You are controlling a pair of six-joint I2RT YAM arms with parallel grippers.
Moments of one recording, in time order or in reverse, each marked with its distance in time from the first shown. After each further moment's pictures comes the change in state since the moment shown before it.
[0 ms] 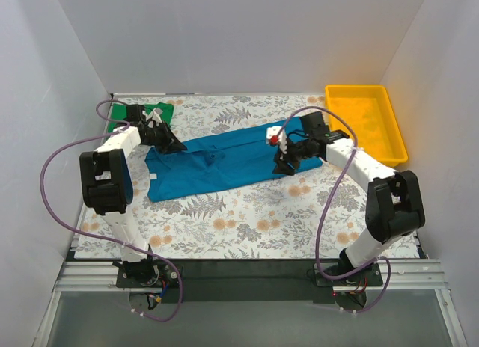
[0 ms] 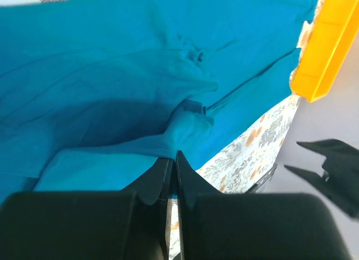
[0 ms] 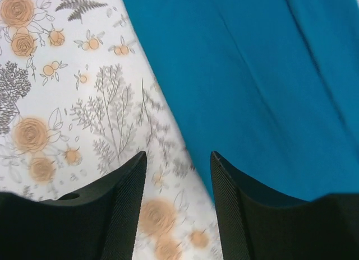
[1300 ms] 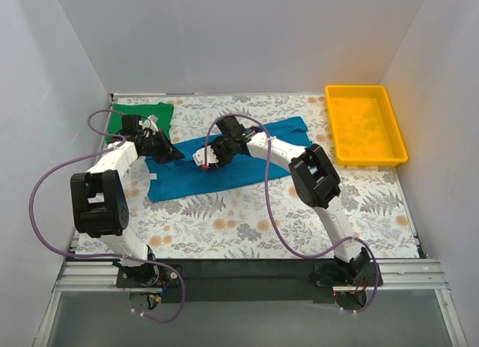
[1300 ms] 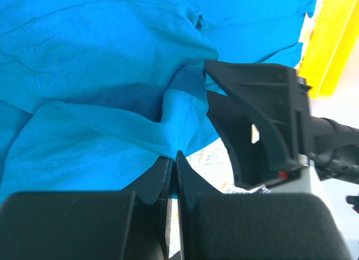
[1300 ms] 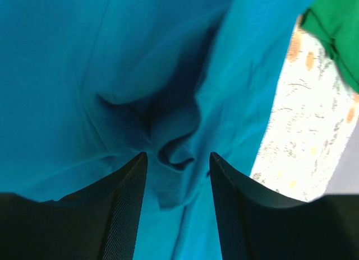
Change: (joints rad) left arm 0.000 -0.249 -0.249 0.075 -0.069 -0.045; right arm 0.461 0.702 0.725 0.099 0.304 -0.537
